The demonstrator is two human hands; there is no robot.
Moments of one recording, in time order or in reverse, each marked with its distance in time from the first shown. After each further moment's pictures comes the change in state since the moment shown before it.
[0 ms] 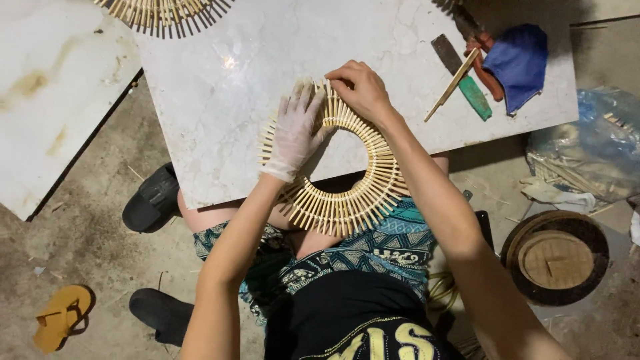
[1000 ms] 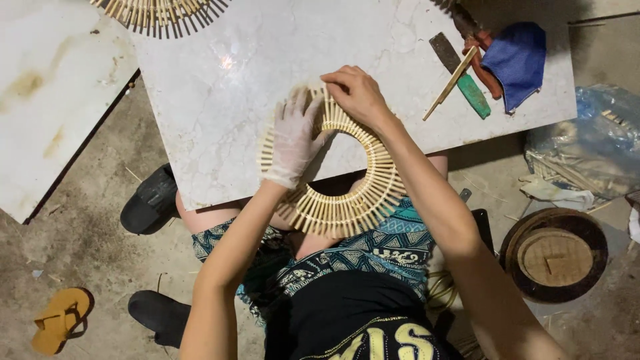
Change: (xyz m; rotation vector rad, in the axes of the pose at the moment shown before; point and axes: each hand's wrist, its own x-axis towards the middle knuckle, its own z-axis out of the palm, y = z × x) left_hand -0.006 0.015 -0.004 0.009 -0.003 -0.104; right_hand -0.011 -0.008 0.002 0.031 0.030 -0.076
